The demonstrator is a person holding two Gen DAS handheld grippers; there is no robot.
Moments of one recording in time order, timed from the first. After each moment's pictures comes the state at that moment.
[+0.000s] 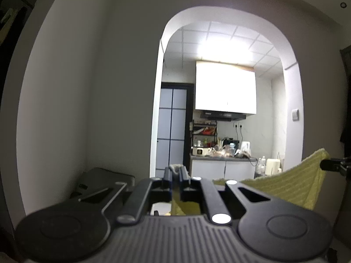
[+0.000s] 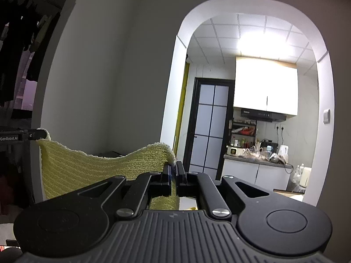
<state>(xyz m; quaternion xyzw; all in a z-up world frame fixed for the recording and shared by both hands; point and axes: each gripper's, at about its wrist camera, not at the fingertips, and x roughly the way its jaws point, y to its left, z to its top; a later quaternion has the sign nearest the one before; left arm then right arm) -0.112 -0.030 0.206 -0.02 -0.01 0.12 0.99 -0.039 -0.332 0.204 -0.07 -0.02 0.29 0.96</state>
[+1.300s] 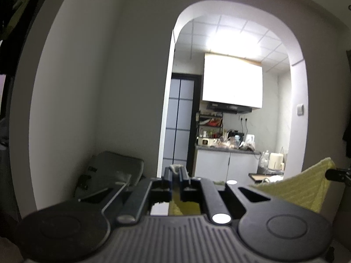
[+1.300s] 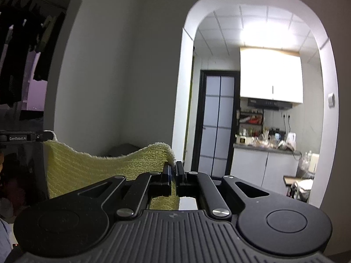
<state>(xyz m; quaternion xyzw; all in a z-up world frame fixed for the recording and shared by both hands) -0.115 -0.002 0.167 -0.05 0.04 0.14 0.99 -0.063 -0.313 0.151 -0.05 0.03 0.30 0.95</state>
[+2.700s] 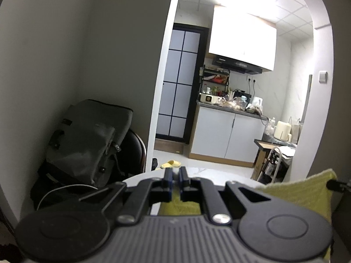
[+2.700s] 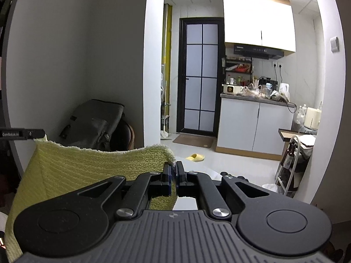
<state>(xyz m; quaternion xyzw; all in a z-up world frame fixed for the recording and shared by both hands) 0.086 0.055 0.085 -0.09 0.15 0.12 0.98 0.140 -0.267 0.071 -0.06 0.15 0.26 0.95</state>
